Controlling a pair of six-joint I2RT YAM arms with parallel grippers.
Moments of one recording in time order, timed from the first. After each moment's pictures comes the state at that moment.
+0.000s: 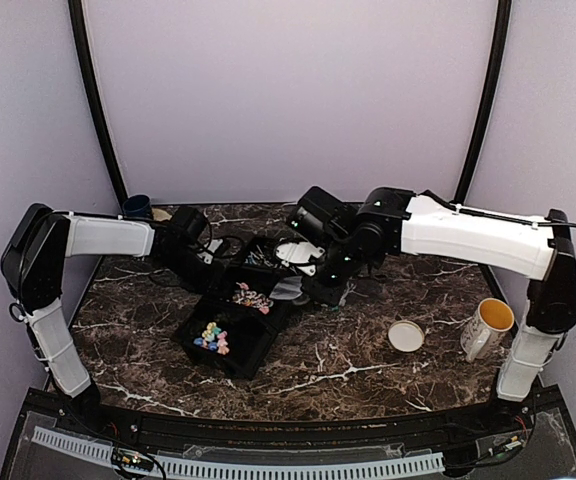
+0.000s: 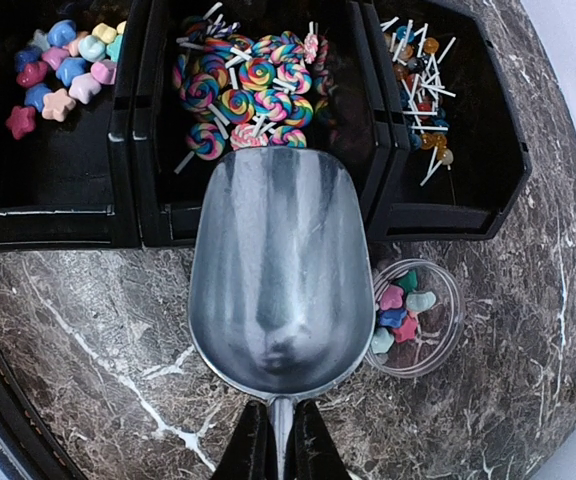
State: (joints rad) left arm -0.47 1.80 1.15 -0.49 0.35 -0.24; right arm 1.07 1.77 1.63 -0.98 0.18 -0.17
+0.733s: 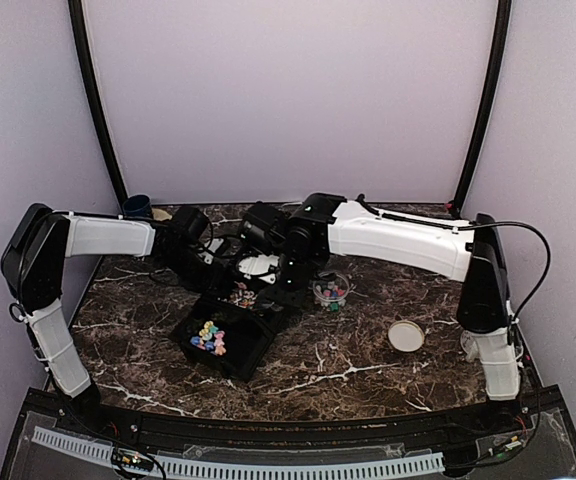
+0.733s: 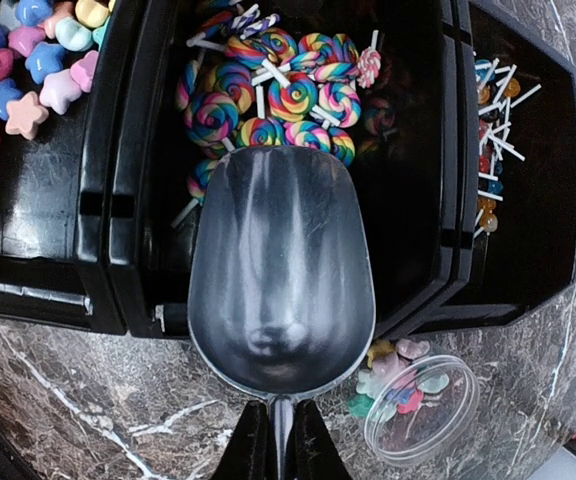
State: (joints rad) left arm -0.48 1.80 1.16 -0.50 0.29 -0.20; right arm 1.10 2.15 2.03 -1.15 0.20 -0.24
